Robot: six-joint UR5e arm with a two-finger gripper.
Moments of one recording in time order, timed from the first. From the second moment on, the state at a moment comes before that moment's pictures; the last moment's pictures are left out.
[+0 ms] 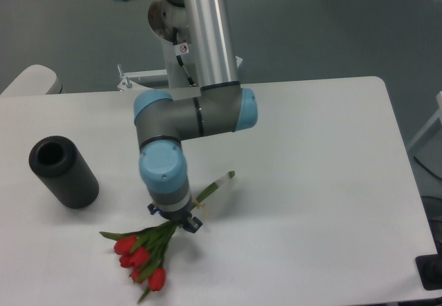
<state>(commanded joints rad) 2.24 -2.12 -1.53 -1.01 1.58 0.93</state>
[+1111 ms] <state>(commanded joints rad) 2.40 -2.19 -1.34 -1.16 1.58 1.14</state>
